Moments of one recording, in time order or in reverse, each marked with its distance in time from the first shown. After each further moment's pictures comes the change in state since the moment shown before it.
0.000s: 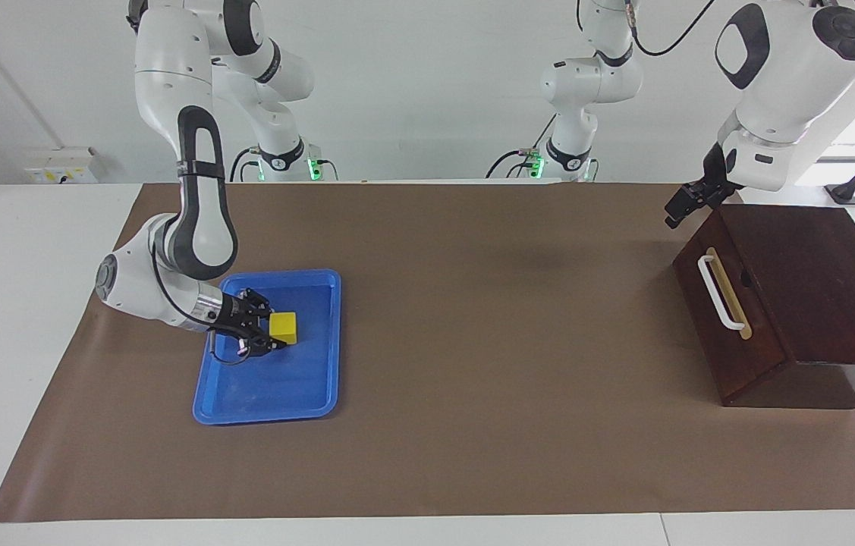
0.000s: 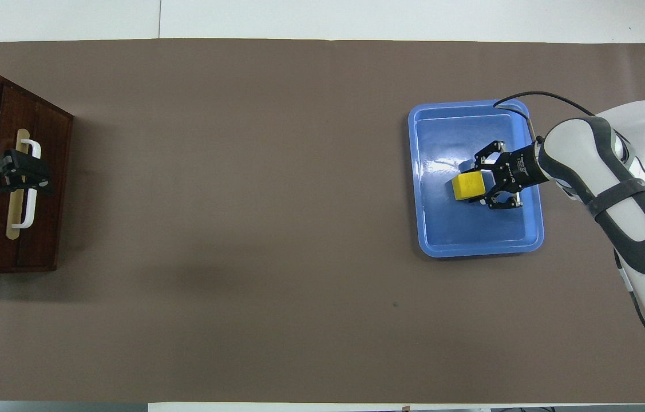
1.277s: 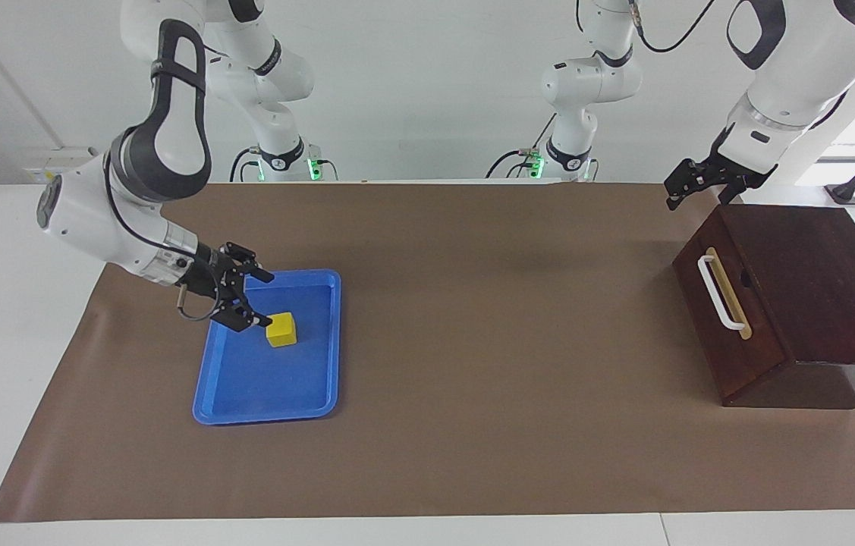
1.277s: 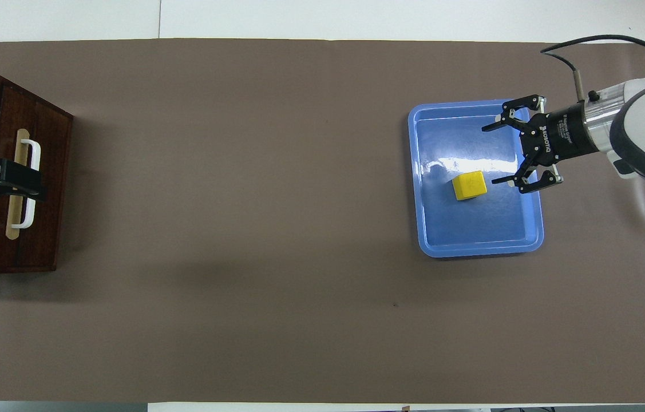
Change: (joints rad) left arm 0.026 0.002 -0.064 0.065 -0.005 -0.054 0.236; right arm 0.016 -0.230 0.001 0.142 -0.010 -0.218 0.249
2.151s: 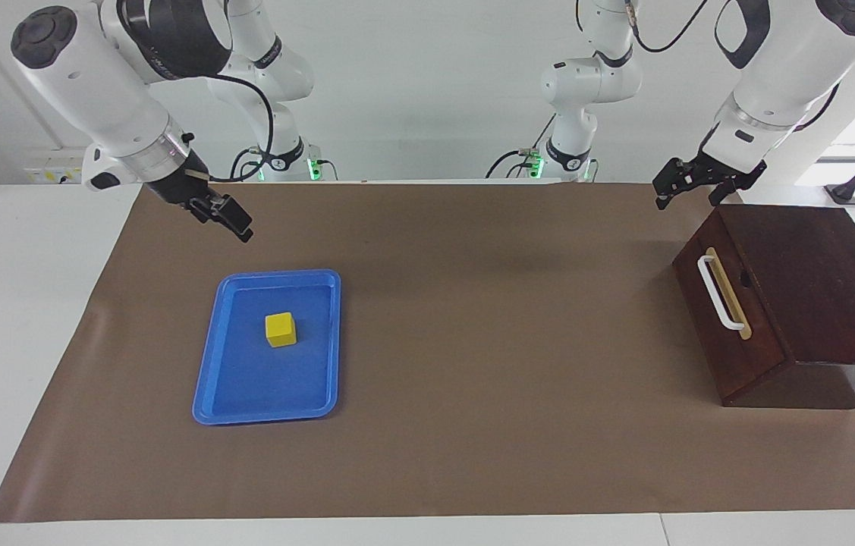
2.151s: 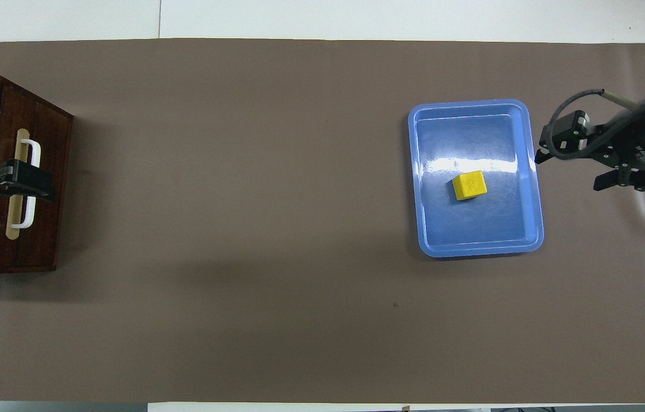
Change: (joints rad) left arm -0.012 0.000 0.002 0.001 0.000 0.000 0.000; right arm 0.033 -0.132 0.065 0.199 -0.555 -0.263 -0.827
